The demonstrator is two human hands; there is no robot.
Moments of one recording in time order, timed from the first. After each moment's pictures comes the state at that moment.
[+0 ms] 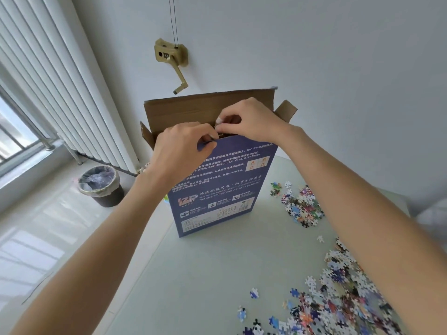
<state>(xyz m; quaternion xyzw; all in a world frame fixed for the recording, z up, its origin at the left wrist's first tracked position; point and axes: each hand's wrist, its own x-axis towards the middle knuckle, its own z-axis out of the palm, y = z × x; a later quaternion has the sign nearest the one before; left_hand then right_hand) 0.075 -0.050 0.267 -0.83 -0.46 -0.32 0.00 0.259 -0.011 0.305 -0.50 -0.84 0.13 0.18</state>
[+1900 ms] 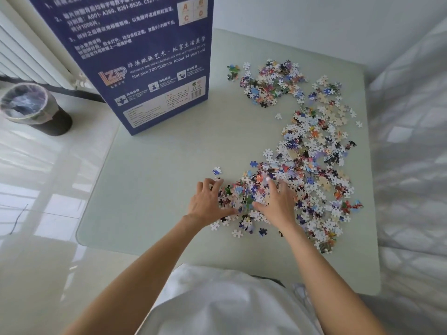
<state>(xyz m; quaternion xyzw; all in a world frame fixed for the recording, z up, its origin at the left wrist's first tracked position) 0.162 -0.301 -0.021 -0.81 -0.48 0.08 -0.32 0.345 -0.382 -0.005 -0.86 -0.46 0.22 -0.01</state>
